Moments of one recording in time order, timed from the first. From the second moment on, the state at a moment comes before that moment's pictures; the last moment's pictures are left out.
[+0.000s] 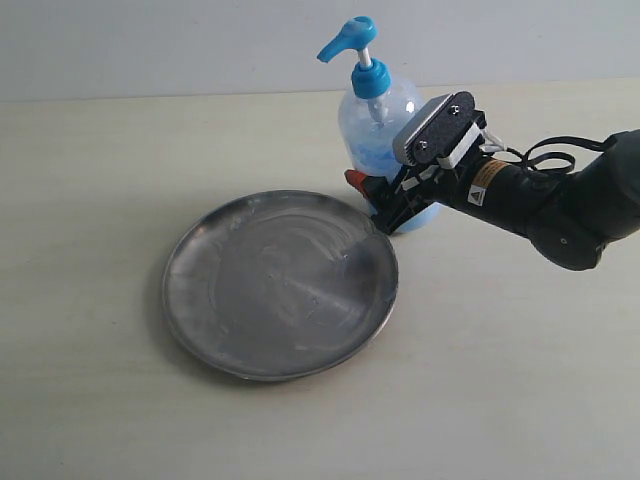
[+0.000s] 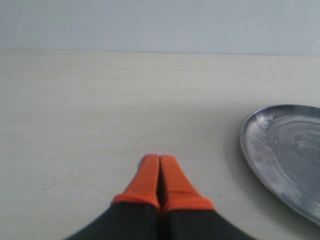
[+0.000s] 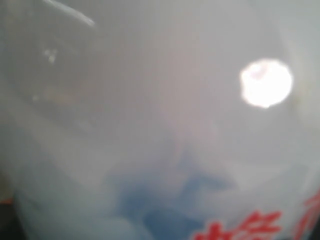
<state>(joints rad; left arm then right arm) -0.09 0.01 0.00 0.02 0.36 -0.06 0.27 2.11 -0.83 -0.49 -0.96 -0.14</state>
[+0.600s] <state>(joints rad) -0.09 0.13 -0.06 0.02 0.33 -0.06 0.27 2.11 -0.83 -0.49 -0.96 -0.14</state>
